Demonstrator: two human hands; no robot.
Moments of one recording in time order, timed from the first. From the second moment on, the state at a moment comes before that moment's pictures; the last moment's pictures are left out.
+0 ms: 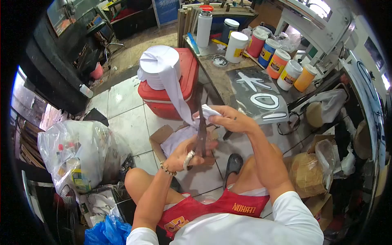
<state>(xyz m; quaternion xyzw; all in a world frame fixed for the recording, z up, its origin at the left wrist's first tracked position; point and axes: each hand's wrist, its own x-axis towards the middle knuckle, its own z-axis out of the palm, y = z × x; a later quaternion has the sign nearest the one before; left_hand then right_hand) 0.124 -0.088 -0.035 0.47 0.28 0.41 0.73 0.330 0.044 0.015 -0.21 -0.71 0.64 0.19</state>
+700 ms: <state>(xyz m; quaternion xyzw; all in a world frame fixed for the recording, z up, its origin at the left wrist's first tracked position) 0.091 -0.081 -0.023 0.42 0.40 0.53 0.62 0.305 0.058 -0.025 -0.27 -0.77 0.54 0.18</state>
